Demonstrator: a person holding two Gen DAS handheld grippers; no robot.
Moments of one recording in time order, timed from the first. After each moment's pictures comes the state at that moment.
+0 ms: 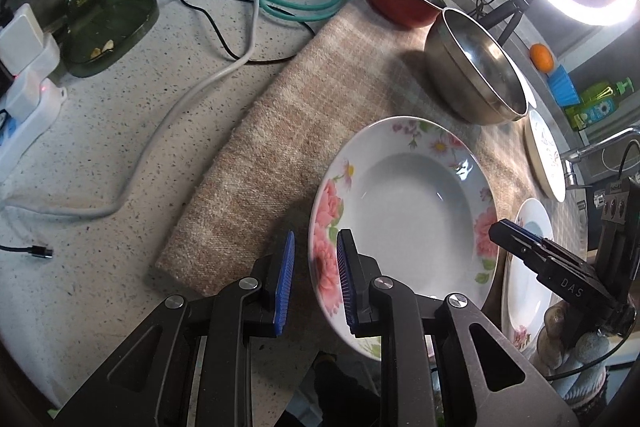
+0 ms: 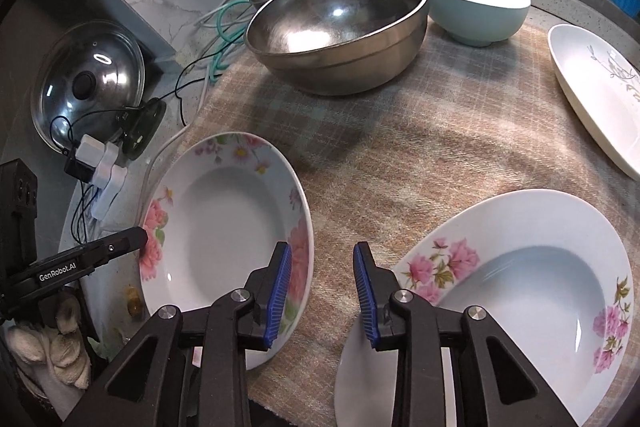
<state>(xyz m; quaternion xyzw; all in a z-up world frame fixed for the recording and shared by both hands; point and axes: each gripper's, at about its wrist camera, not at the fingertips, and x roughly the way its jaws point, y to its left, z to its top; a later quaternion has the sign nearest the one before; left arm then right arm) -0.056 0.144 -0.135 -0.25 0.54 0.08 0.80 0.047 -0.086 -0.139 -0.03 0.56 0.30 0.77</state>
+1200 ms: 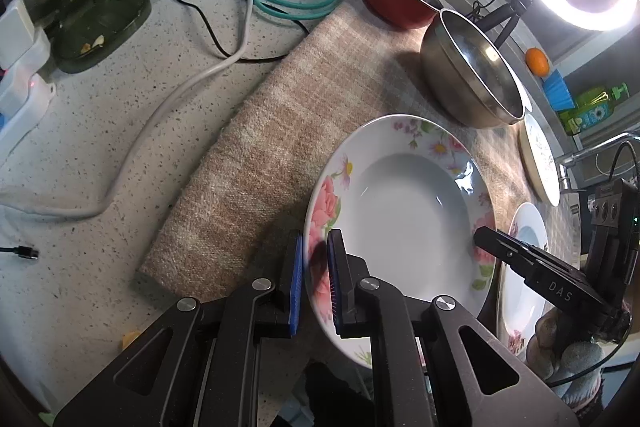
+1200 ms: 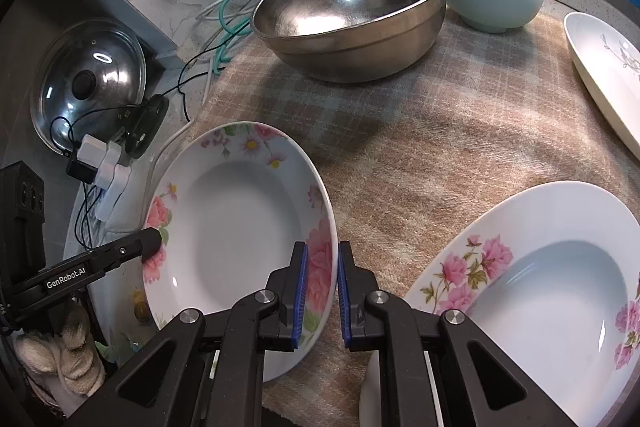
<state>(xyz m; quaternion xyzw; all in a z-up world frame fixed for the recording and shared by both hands) -0.056 0.144 -0.138 -0.26 0.53 0.07 0.80 0.046 -0.076 -0.145 -0.02 0.57 0.31 0.76</state>
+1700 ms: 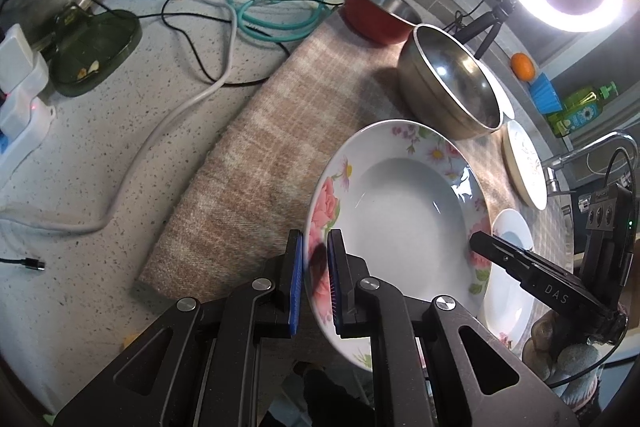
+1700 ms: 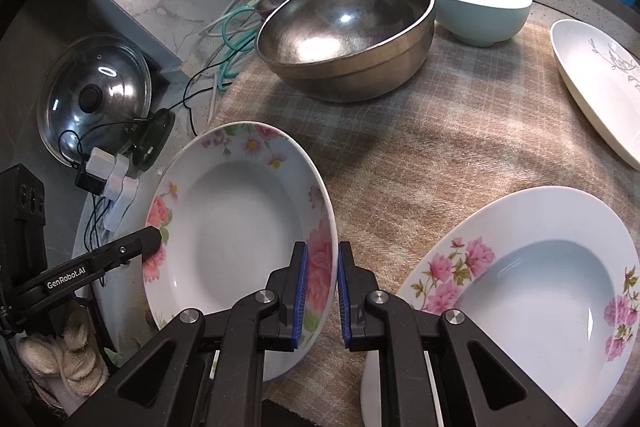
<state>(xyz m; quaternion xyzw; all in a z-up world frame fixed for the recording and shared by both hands) -0.051 0.136 -0.116 -0.26 0.52 0.06 0.81 0.046 -0.093 -0.128 0.00 0.56 0.30 0.77</state>
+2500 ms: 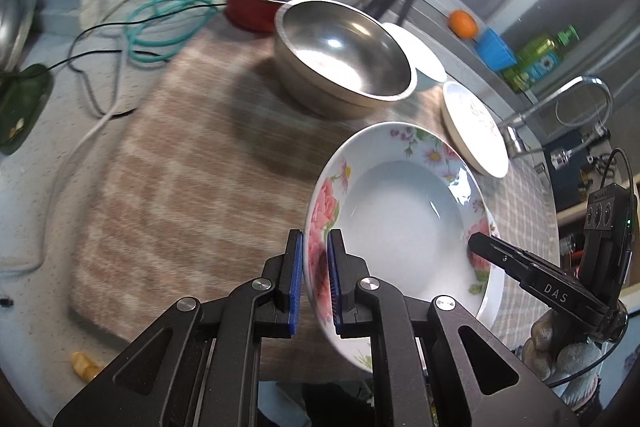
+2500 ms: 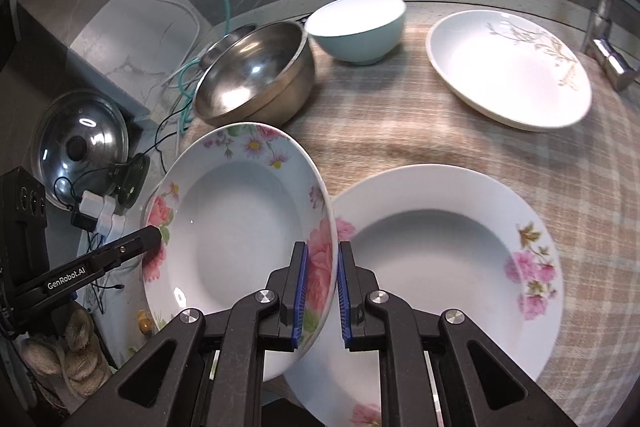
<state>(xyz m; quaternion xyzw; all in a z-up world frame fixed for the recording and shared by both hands) -0.010 0.056 -0.102 -0.21 0.52 -0.03 0.83 0.041 -0.183 -0.101 0.05 0.55 0.23 0.80</state>
